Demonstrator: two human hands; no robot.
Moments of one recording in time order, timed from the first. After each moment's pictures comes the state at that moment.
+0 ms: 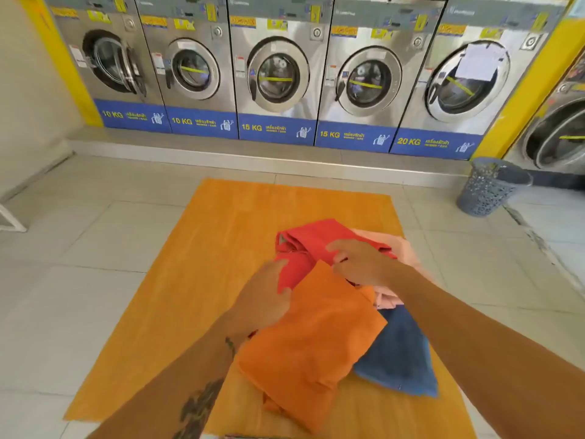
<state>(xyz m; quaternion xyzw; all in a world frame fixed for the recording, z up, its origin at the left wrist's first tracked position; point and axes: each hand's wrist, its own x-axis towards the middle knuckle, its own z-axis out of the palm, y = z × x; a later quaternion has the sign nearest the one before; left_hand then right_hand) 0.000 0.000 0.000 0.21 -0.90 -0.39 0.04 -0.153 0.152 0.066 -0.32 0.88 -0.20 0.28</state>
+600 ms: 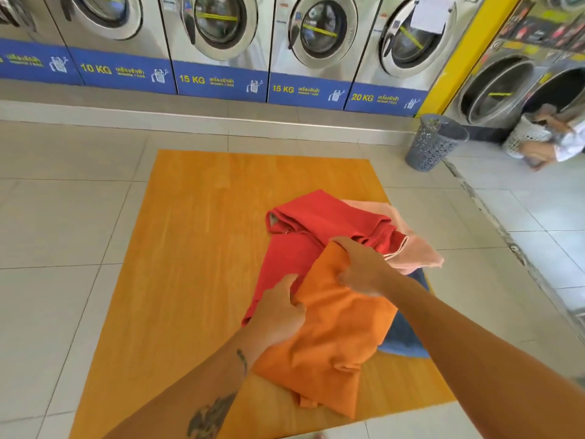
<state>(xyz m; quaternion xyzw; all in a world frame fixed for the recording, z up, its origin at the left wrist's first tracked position) 0.006 -0.027 -0.043 0.18 -0.81 -0.54 -0.12 -0.125 0.126 0.015 -0.21 0.94 -0.16 0.22</state>
